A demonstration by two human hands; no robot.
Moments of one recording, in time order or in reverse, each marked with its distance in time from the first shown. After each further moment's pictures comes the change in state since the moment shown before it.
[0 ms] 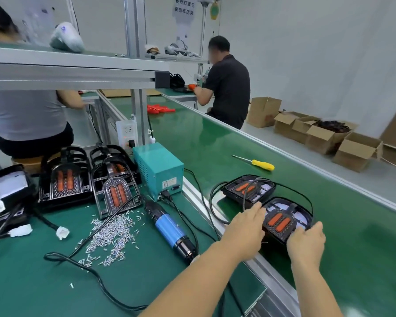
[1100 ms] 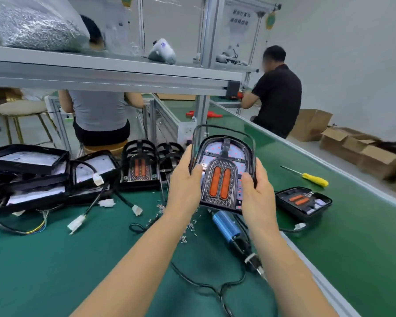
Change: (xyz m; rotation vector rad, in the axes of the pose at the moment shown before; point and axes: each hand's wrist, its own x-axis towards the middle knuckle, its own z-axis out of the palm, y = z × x) left_hand -0.152 -0.099 -0.150 -0.739 0.993 -0.357; right_hand -0.183 -0.139 0.062 0.536 -0.629 -0.586
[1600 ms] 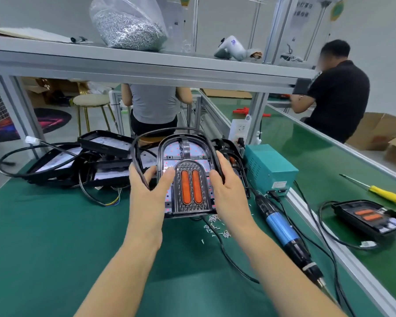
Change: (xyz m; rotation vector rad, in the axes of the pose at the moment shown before) left_hand -0.061 -0.001 -0.151 -0.265 0.388 -0.183; right_hand -0.046 -0.018 0.128 0.024 -0.496 -0.055
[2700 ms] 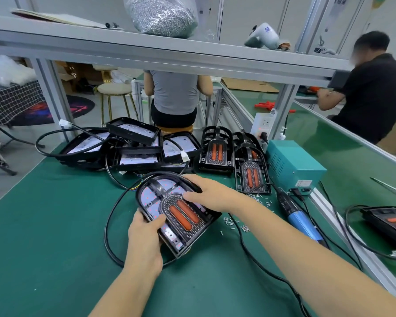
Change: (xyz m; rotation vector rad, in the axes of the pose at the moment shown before) left_hand -0.030 -0.049 -0.053 -0.205 0.284 -0.310; right_hand 0.031 0.015 0.043 -0.511 -0.834 0.066
